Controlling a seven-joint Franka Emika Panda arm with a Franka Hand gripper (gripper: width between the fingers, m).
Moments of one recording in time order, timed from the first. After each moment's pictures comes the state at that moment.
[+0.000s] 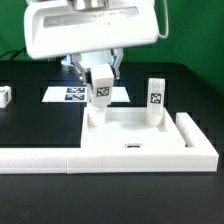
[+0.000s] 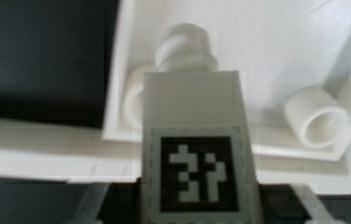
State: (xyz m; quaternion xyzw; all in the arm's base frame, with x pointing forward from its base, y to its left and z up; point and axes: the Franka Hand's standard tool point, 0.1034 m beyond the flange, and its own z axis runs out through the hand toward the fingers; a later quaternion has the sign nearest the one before) arm 0.583 0.008 0.106 -0.99 -0.08 -0.12 0.06
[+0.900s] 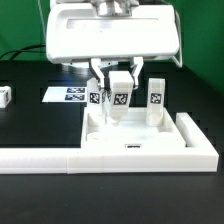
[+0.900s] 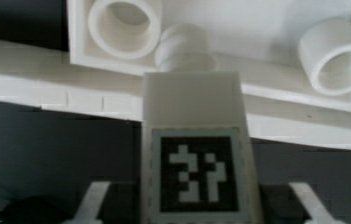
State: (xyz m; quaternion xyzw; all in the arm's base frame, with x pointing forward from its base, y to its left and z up) arm 0.606 0.020 0.106 -0.97 -0.09 -0.24 0.01
